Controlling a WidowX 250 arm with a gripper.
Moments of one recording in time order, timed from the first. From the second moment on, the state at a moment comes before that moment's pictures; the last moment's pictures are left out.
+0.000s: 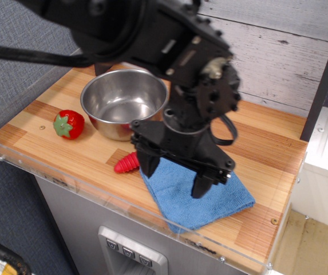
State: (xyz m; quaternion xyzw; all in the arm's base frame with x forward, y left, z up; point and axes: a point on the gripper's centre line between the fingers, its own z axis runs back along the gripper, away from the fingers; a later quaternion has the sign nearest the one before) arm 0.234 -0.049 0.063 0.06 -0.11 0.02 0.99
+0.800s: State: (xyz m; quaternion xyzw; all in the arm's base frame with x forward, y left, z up) arm 0.239 -0.057 0.012 0.06 -0.06 -0.01 1.00
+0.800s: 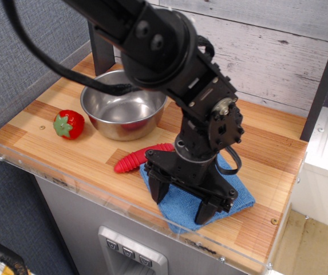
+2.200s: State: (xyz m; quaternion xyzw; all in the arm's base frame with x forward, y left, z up) arm 0.316 -0.043 0.009 0.04 -0.08 -0.01 1.00
